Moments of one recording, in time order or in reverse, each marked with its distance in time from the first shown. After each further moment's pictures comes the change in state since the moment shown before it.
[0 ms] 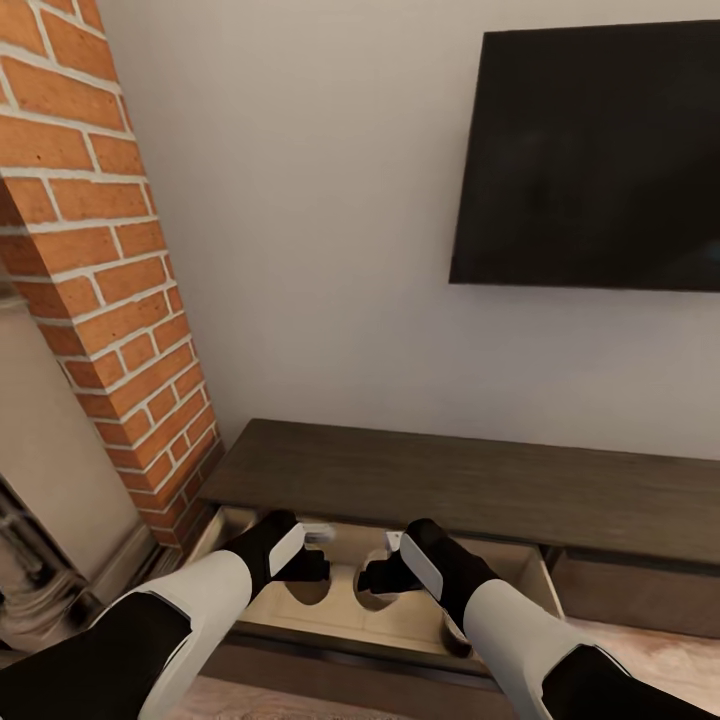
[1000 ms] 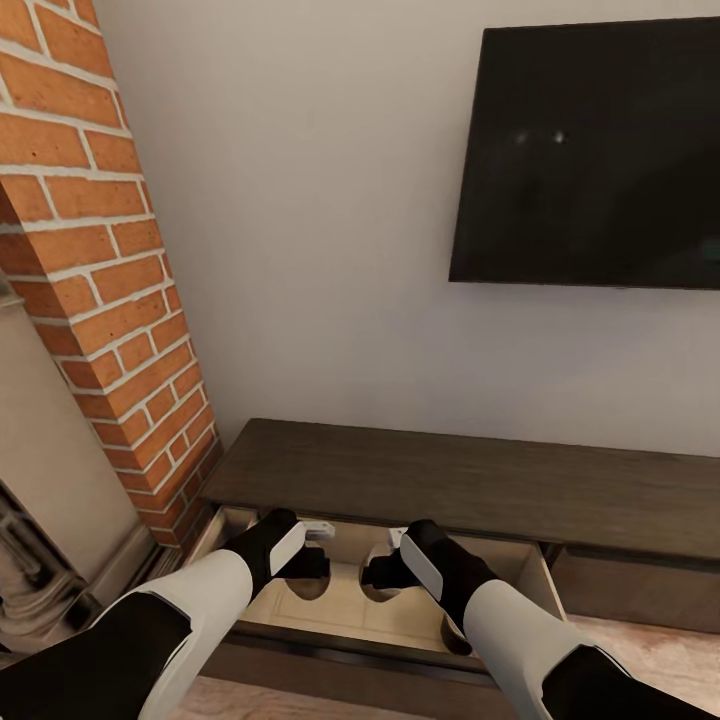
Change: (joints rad) left arm 0.000 -0.001 0.000 -0.009 0.000 -0.013 0.015; right arm 0.001 0.000 0.000 0.000 0.001 -0.050 -0.050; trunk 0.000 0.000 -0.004
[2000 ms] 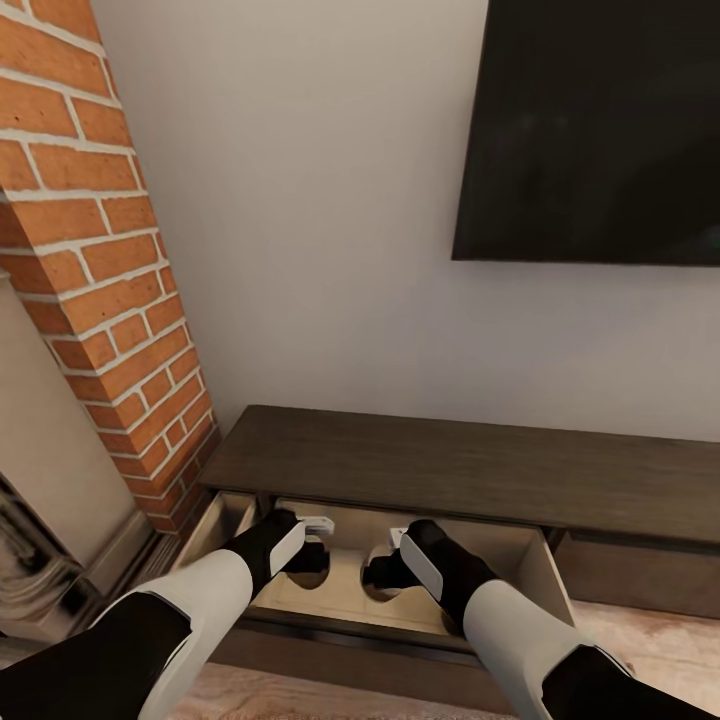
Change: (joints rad) left arm 0.000 0.000 0.001 0.000 -0.016 -0.063 -0.002; right arm 0.000 0.000 -0.001 0.000 -0.004 -0.001 -0.012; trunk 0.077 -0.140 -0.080
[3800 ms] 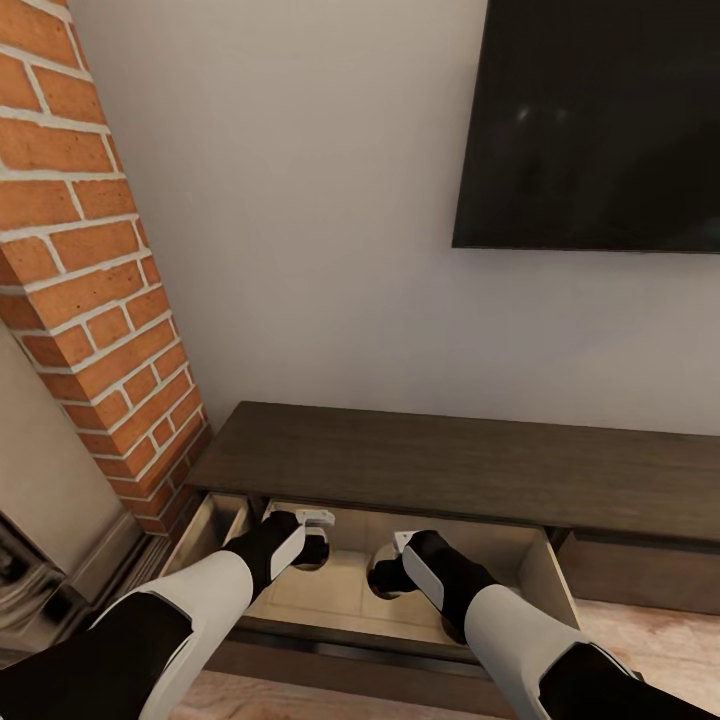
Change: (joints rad) left arm 0.000 -0.003 -0.006 0.014 -0.070 -0.129 -0.025; right arm -0.002 0.000 0.029 0.077 0.004 -0.129 0.004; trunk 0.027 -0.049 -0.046
